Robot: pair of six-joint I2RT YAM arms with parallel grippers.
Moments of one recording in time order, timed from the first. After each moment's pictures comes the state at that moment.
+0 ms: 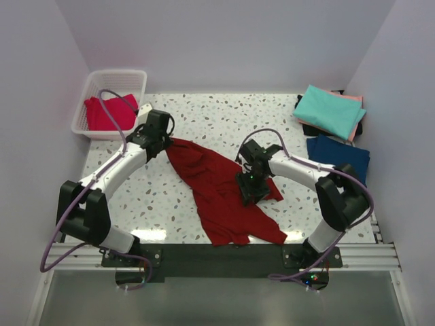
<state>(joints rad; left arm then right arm) -0.34 1.48 1.11 -0.43 -0.42 -0.72 0.64 1.65 1.07 -0.85 -0.22 0.30</state>
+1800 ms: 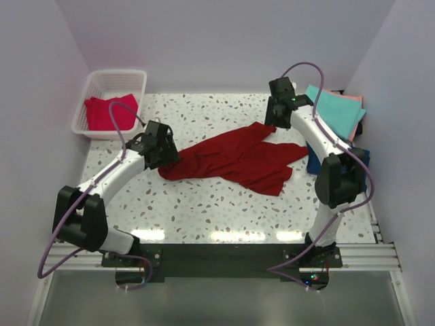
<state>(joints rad) -0.33 1.43 1.00 -0.58 -0.23 -0.65 0.29 1.89 1.72 -0.78 0.30 0.40</state>
